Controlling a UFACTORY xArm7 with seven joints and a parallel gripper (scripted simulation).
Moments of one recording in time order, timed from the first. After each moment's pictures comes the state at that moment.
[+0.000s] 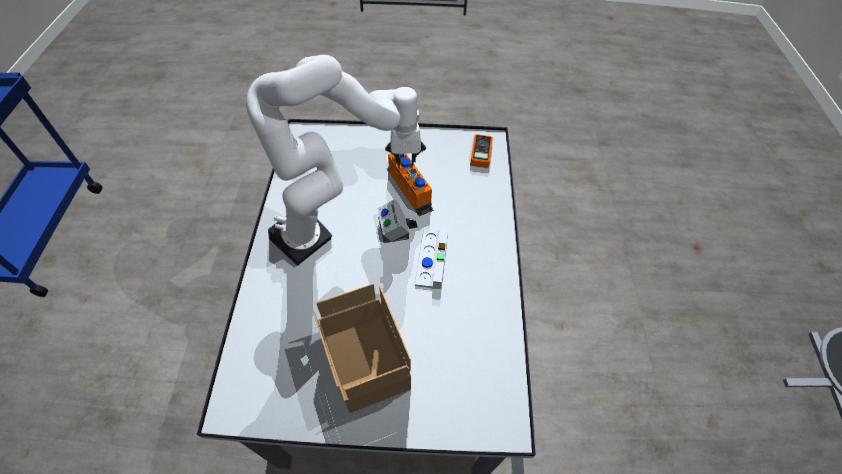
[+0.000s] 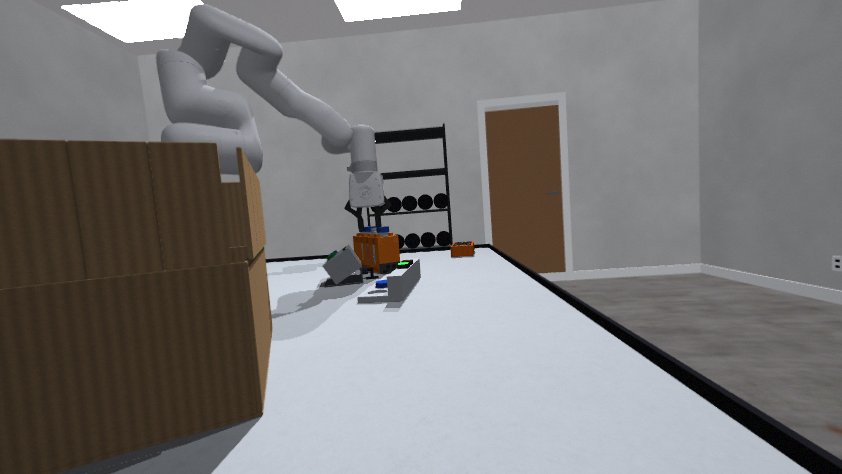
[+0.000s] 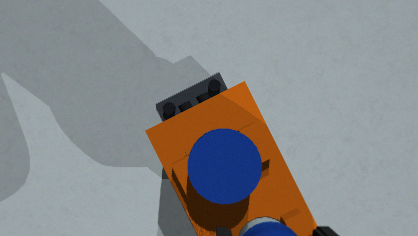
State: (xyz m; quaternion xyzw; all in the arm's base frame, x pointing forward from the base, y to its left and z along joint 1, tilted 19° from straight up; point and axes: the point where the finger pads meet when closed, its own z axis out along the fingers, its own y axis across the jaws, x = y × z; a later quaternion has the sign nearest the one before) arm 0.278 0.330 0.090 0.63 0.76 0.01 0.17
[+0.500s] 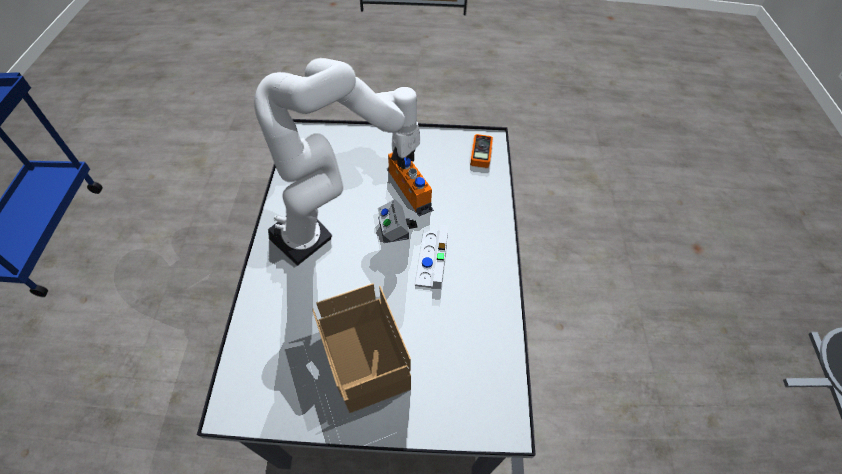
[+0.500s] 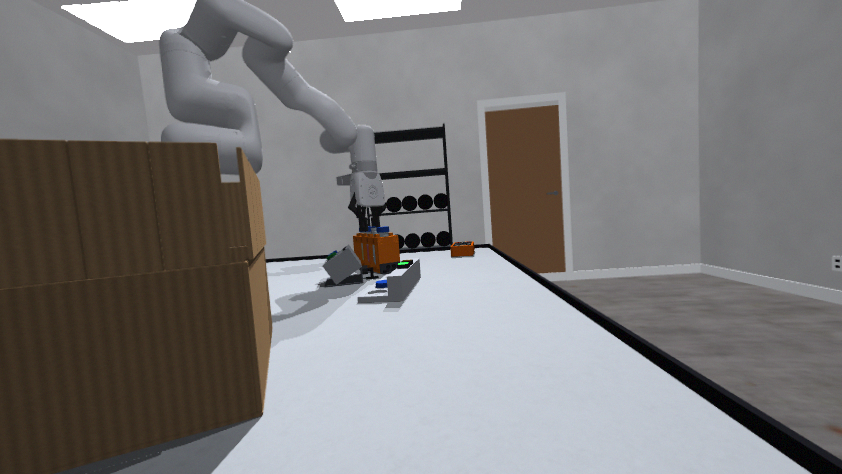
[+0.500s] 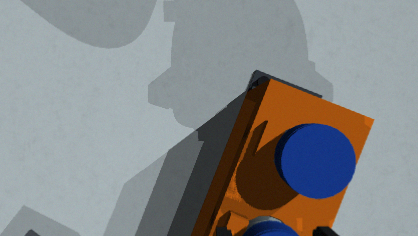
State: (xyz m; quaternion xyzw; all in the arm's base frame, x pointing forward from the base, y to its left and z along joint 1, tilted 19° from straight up) arm 0.278 0.329 0.090 0.27 0.95 -0.06 0.17
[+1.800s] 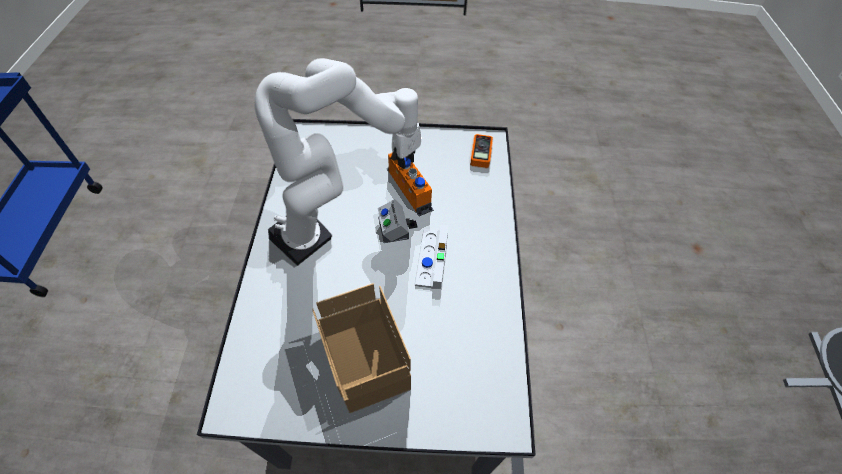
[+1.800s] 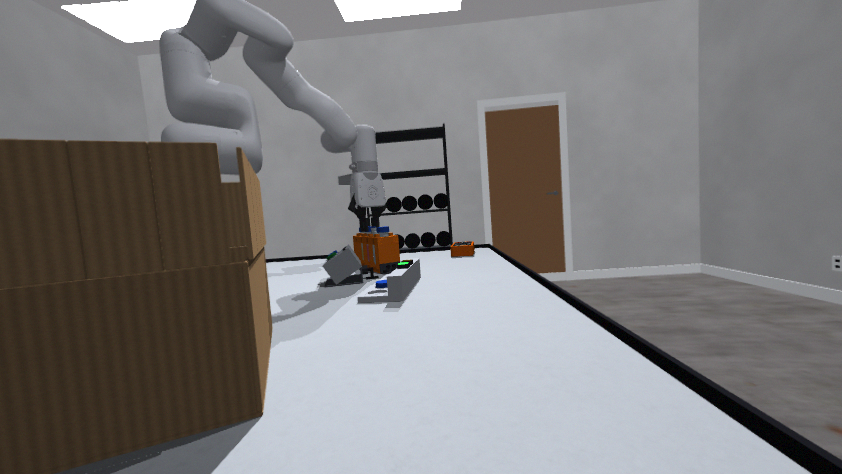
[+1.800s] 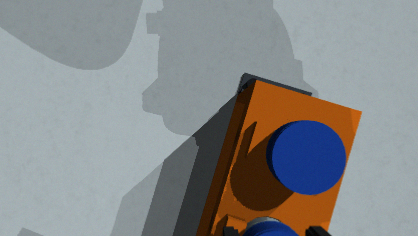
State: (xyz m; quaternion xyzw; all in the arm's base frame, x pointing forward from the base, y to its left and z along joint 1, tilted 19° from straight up) arm 0.279 0.329 0.089 0.30 0.94 -0.04 0.16
